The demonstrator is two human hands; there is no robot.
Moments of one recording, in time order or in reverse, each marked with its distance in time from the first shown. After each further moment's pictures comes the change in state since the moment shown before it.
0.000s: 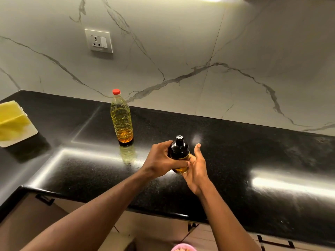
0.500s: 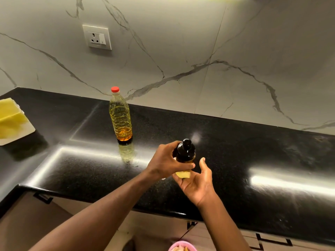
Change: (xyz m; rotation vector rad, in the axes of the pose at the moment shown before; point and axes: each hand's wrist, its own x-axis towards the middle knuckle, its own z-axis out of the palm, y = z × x) left_hand -0.002 0.004 0.017 0.015 -0.031 0.069; right_hand -0.030 0.011 -0.008 0.550 0.018 0.286
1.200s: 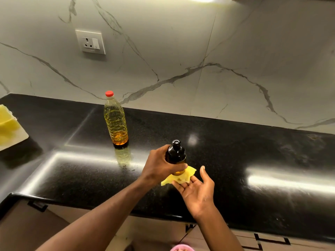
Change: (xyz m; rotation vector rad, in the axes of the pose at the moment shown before) left_hand -0.003 -0.008 0.002 0.019 0.104 -0.133; right_hand -0.006 0.012 -0.023 -0.004 0.091 -0.149
